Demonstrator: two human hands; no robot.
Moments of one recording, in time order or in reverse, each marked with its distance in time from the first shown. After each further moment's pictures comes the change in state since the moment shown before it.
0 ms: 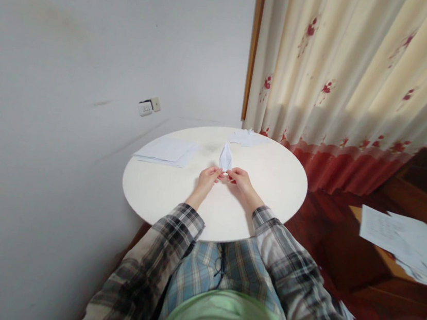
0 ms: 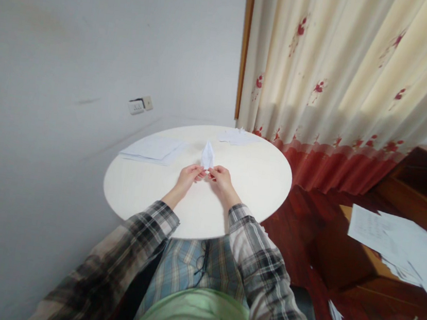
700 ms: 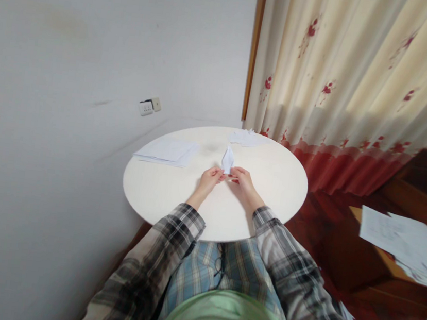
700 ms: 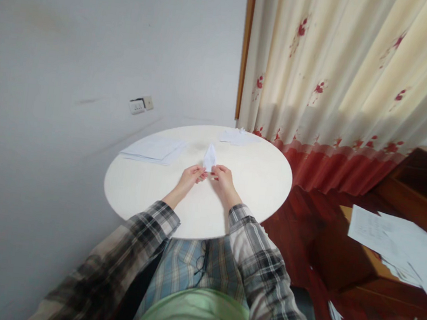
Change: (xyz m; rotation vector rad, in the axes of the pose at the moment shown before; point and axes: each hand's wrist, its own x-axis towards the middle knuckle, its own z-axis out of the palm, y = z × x) left_hand -0.001 -0.001 0.003 0.005 -0.041 -0.013; right_hand 0.000 -0.005 -0.001 0.049 0.078 0.039
